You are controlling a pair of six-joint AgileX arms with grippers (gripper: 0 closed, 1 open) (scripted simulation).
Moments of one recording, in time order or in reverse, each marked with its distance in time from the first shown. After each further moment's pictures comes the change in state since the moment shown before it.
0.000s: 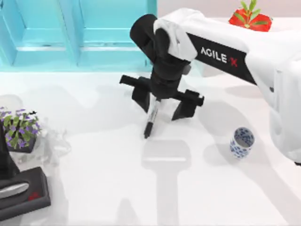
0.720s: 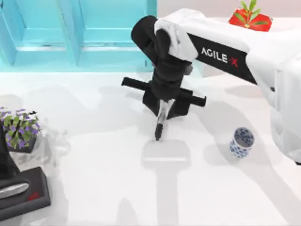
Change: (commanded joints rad) left arm 0.000 0.000 0.000 0.000 0.000 0.000; right arm -0.008 -0.085 -0.027 -0.060 0.043 -0.034
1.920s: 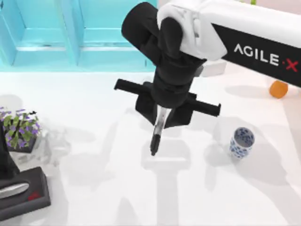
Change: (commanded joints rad) left arm 0.000 0.000 0.000 0.000 0.000 0.000; right arm 0.135 -0.416 -0.324 -0.075 0.016 0.130
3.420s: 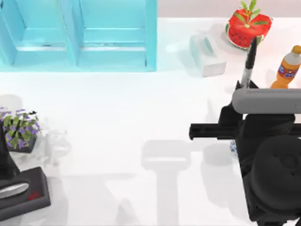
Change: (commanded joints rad) left arm 0.000 0.000 0.000 0.000 0.000 0.000; right arm 0.281 -0.827 -1.393 1.901 1.087 -0.936
